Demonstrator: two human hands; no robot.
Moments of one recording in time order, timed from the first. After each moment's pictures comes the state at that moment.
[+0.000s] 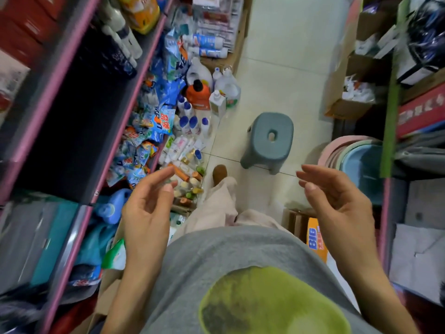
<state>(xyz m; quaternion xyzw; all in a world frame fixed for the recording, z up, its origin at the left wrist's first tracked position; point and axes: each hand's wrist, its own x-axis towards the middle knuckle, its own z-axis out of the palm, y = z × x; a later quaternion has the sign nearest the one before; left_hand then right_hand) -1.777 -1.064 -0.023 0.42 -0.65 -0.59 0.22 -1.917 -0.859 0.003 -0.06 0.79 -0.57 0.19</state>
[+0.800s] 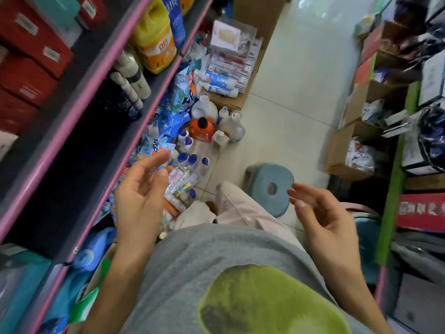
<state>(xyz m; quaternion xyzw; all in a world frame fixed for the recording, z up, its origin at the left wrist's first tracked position) -1.960 -1.252 -0.025 0.42 -0.62 -0.61 0.25 -2.088 -1.040 -0.003 -0.07 0.81 -0.54 0.22</state>
